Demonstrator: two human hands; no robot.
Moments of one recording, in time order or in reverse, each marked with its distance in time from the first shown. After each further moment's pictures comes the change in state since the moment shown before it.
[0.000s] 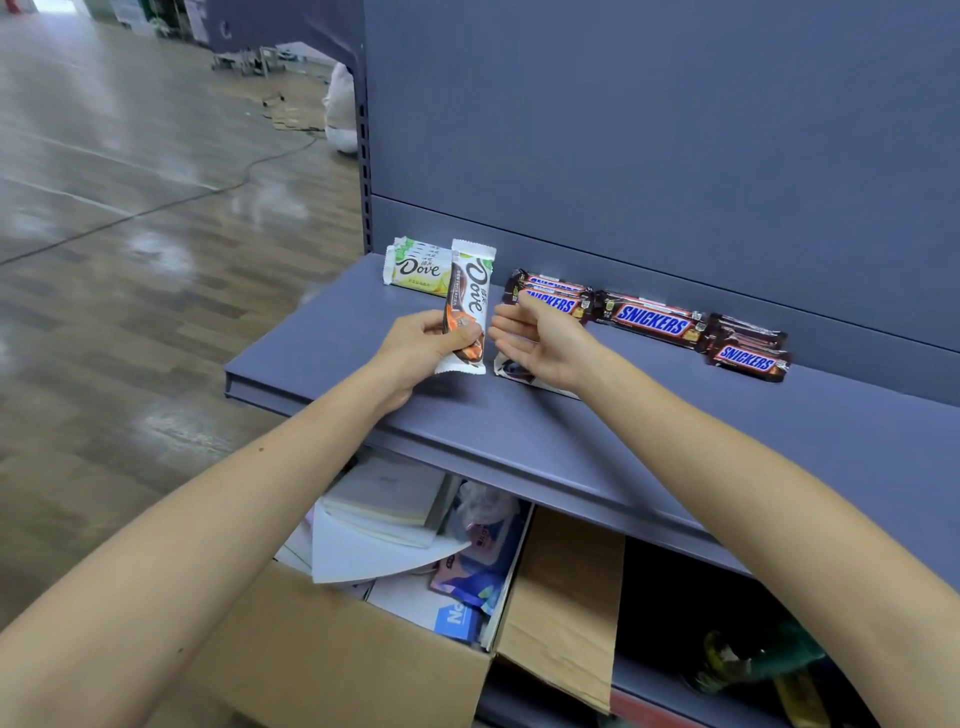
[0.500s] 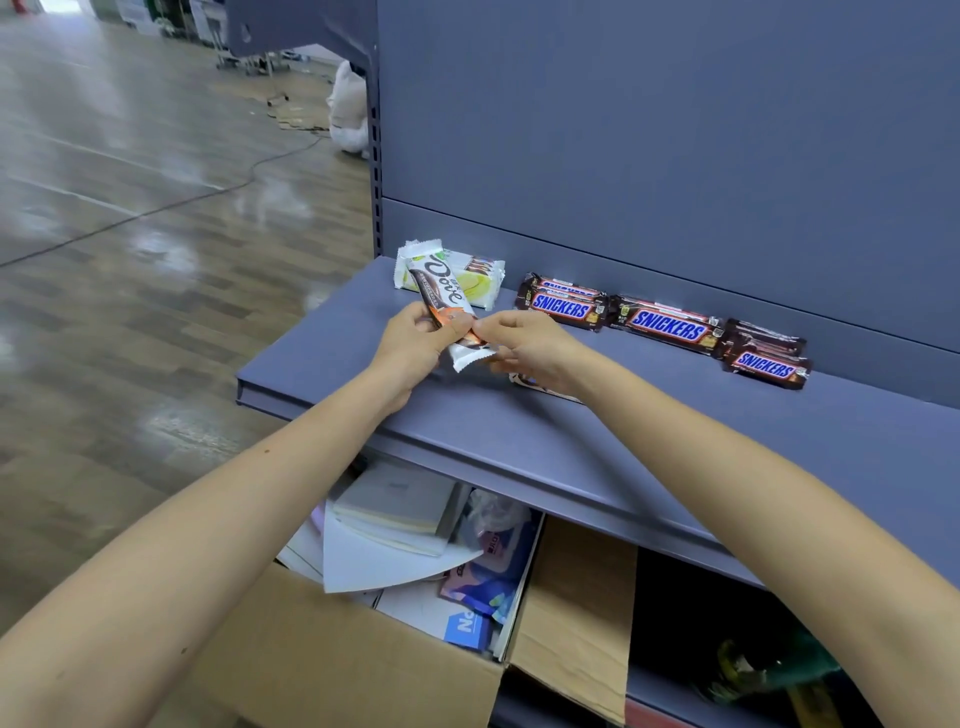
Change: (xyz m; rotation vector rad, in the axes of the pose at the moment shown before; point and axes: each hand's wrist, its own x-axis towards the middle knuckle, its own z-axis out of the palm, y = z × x) left_hand 0.008 0.000 -0.013 0.019 0.125 0.032; right_hand 0.011 0.010 0.017 -0.565 -0.196 -0.155
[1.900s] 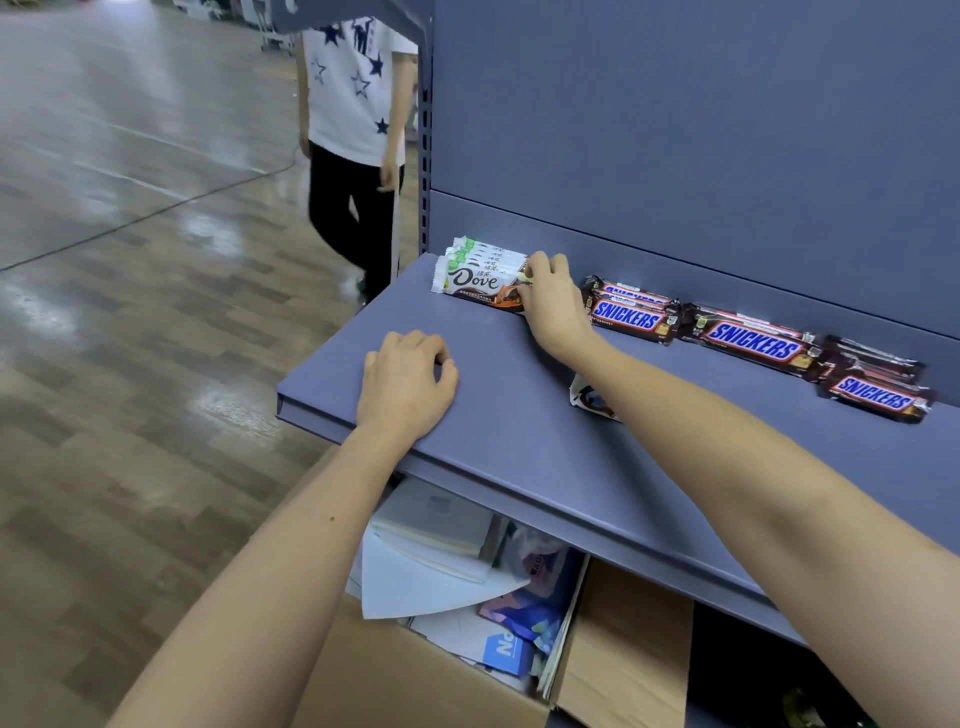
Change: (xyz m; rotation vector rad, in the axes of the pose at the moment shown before) left_hand 0.014 -0.039 -0.050 1.108 0.197 0.275; right_hand 0.115 0.004 0.006 -0.930 0.468 -0.273
